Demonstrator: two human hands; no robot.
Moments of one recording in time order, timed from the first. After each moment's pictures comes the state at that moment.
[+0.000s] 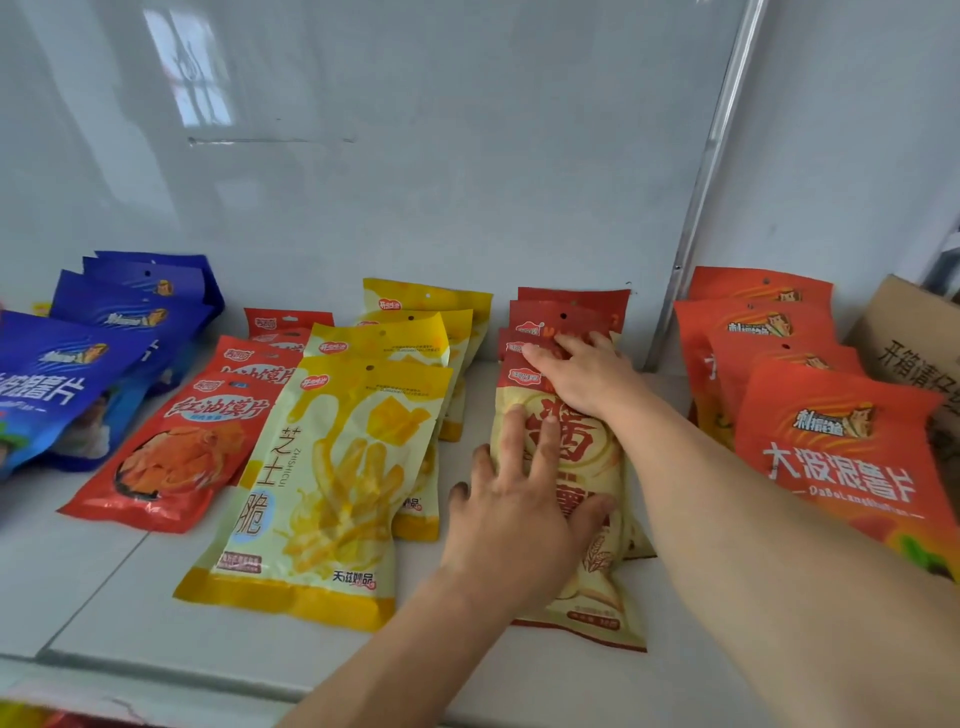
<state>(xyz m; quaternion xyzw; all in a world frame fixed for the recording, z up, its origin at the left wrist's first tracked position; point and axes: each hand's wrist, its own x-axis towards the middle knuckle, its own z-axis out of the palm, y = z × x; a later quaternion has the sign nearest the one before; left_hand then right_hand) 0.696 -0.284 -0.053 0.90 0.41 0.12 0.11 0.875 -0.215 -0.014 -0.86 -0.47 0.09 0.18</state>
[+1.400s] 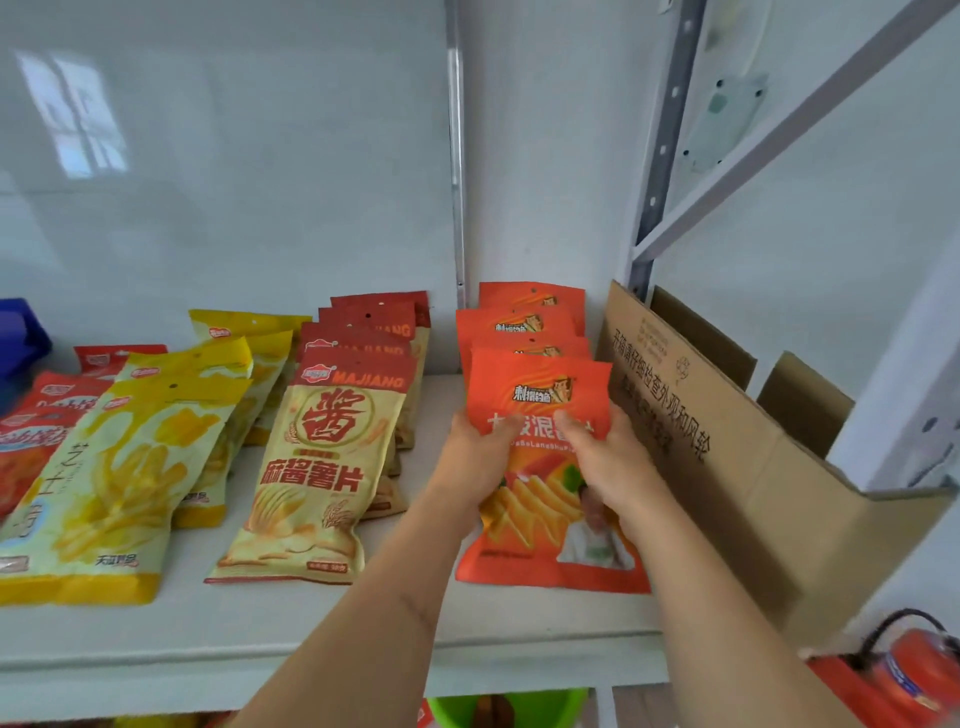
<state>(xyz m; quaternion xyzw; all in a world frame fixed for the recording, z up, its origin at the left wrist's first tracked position) 0.855 -0.371 -0.041 0.62 0.39 0.29 0.62 0.977 -0.467 -0.043 -0.77 -0.27 0.17 0.55</state>
